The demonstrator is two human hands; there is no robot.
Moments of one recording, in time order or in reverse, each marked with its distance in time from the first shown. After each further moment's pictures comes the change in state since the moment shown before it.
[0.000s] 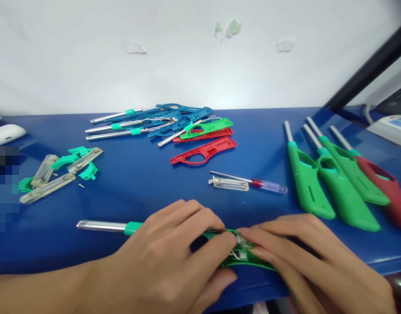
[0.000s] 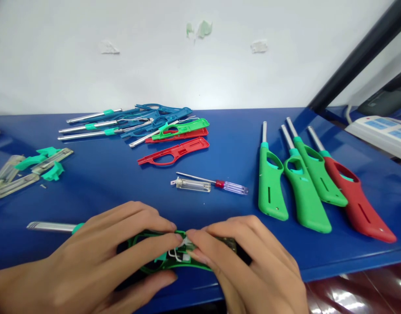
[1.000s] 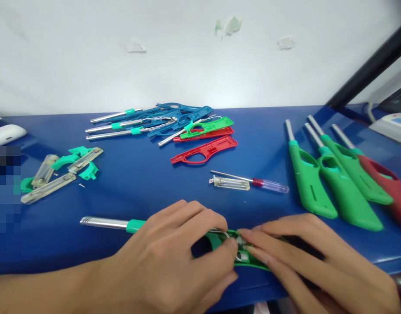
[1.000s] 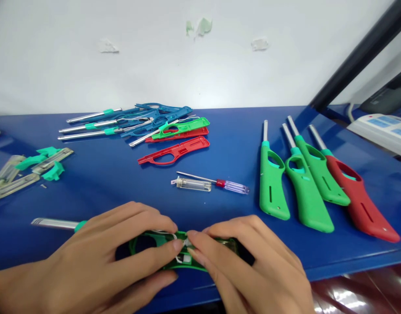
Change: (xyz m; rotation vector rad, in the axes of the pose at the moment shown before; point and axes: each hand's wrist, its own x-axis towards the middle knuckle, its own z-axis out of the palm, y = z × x) left_hand 0.001 -0.001 0.000 -0.027 -0.045 -0.031; right_hand -0.004 0.000 -0.003 -0.004 -0.028 -0.003
